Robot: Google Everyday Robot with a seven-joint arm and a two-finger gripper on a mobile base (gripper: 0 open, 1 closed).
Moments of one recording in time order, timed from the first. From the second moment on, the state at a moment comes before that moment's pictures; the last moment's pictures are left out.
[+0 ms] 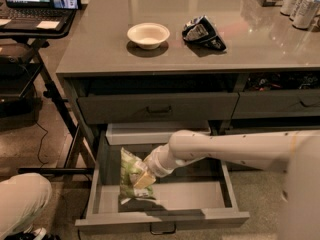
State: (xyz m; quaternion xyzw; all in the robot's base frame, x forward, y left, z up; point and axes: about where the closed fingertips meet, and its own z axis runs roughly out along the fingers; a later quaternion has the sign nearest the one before) arm 0.517 0.067 0.498 -0.59 0.74 0.24 0.24
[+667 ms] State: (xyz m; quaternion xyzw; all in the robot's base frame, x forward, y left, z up) arm 0.541 0.033 0.642 -0.62 0.72 0.13 0.28
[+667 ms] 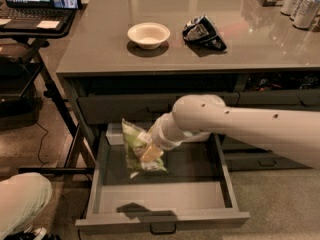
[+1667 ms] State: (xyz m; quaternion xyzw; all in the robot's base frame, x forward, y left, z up) arm 0.550 0.038 0.702 -0.65 0.70 0.08 0.29
